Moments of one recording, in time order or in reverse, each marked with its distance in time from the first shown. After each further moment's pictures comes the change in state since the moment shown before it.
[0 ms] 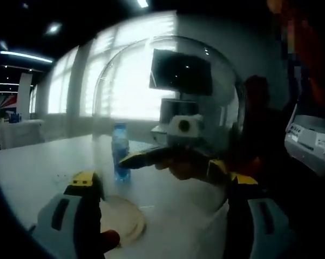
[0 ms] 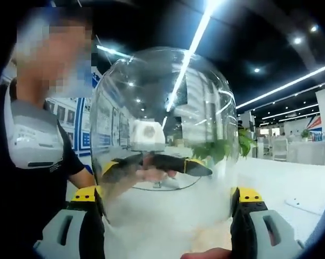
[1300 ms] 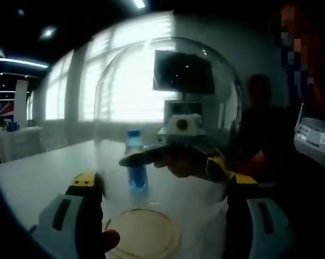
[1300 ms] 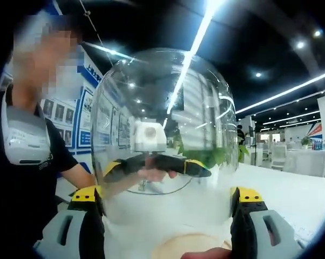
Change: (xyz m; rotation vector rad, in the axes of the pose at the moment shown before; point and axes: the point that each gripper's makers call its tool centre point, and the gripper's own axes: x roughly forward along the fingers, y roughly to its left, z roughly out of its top) left arm 0.022 0.065 0.014 0.052 0.024 -0.027; right arm 0.011 -0.074 0.017 -0.054 0.006 0.009
